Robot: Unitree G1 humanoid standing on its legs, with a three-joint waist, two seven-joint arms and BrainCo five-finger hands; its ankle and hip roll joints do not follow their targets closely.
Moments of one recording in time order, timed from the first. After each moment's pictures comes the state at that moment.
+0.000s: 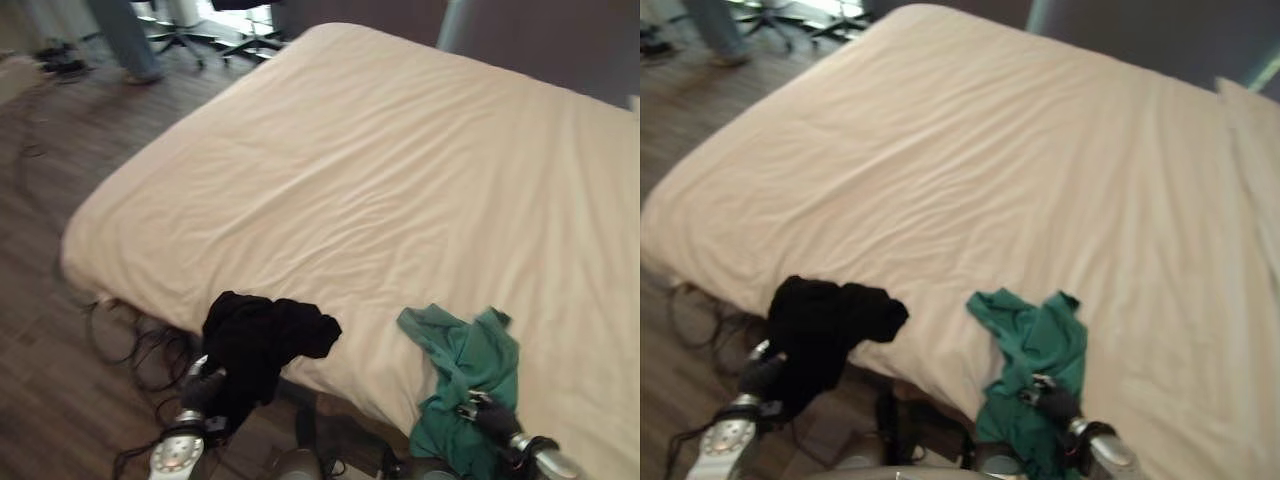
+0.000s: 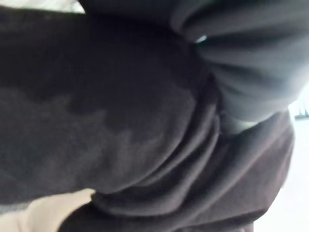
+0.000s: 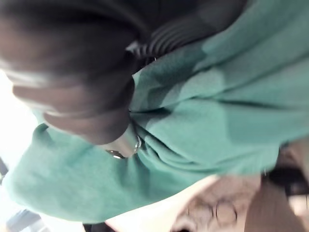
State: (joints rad) left arm 0.28 0.31 0.05 0.37 -0.30 -0.18 -0.06; right arm 0.28 -0.43 0.30 0.30 0.64 0.00 0.36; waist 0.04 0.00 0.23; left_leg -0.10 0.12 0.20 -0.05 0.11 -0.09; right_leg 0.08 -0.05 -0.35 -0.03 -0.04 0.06
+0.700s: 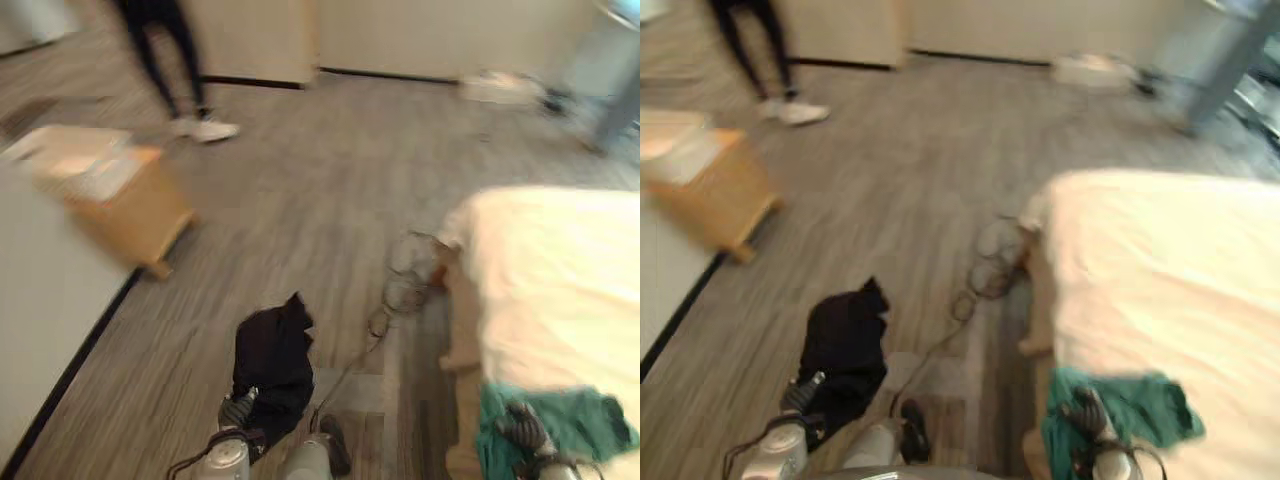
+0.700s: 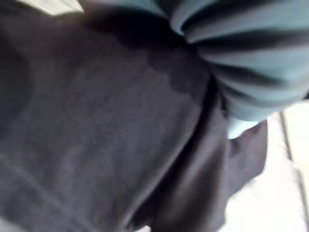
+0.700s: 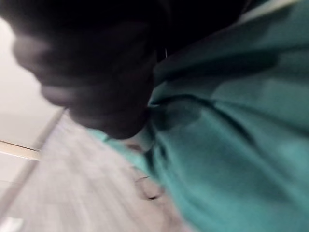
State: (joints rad) left arm 0.10 0.22 -0.06 0.84 -0.22 -0.10 0.16; right arm 0.31 -0.39 0.18 0.55 -0.04 -0.03 -0.17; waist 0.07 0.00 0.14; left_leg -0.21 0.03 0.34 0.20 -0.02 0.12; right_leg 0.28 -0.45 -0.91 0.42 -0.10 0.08
